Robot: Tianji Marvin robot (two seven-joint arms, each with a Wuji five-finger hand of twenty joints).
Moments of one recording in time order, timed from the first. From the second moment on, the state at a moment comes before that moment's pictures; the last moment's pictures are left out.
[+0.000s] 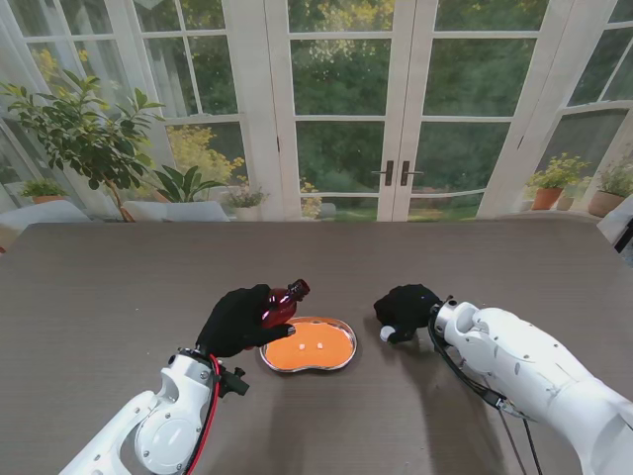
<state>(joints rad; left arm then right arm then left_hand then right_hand) 1.67 -1.16 -1.16 -1.68 0.57 -0.24 0.33 -0.84 -1.13 0.47 -0.62 -0.75 -0.53 -0.35 0.89 -0.71 0.53 -0.14 0.80 0.49 0.74 0.73 1.11 0.44 0.62 1.08 0.99 0.49 1.00 0.73 0.58 0.60 1.42 0.74 0.22 -1.06 1.35 -0.26 0.81 -0.03 0.96 0.45 1.05 -0.01 0.78 0.68 1.27 -0.02 0.99 0.70 0.83 0.14 1.49 0.83</state>
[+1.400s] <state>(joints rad) 1.69 -1.16 -1.19 -1.71 0.58 -0.24 0.35 -0.94 -1.20 0.55 -0.99 -0.75 -0.38 -0.36 0.89 -0.71 0.53 -0.14 0.80 0.49 0.75 0.73 1.12 0.44 0.62 1.08 0.98 0.49 1.00 0.73 0.58 0.60 1.42 0.74 0.29 -1.07 1.34 -0.26 0.96 -0.13 0.78 0.36 1.17 -0.02 0.85 0.78 1.27 -0.03 1.29 0.78 0.91 0.14 1.53 0.83</state>
